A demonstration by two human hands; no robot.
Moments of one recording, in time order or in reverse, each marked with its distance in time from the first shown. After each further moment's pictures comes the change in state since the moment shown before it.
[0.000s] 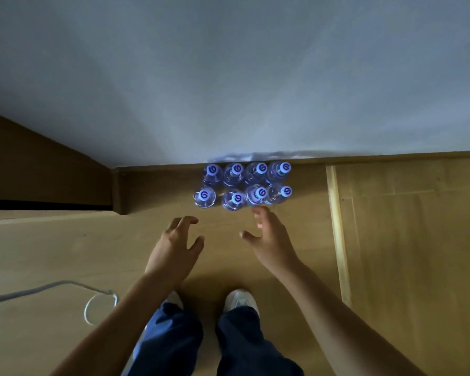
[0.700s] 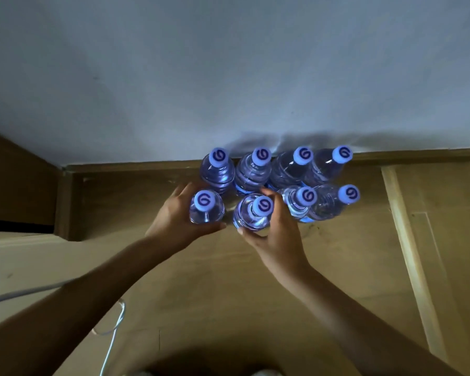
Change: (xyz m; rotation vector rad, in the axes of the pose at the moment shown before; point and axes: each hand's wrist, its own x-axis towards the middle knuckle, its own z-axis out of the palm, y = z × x) left_hand 0.191 -0.108 0.106 -0.158 0.153 0.365; right_hand 0.159 0.113 0.126 0.092 0.321 -0.329
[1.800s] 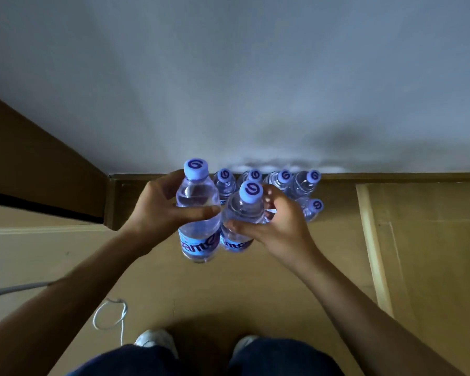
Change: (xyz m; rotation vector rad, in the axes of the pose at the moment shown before) left_hand -0.057 0.138 -0.116 -0.405 0.045 -0.144; right_hand -0.021 -0.128 -0.106 0.368 -0.210 0.011
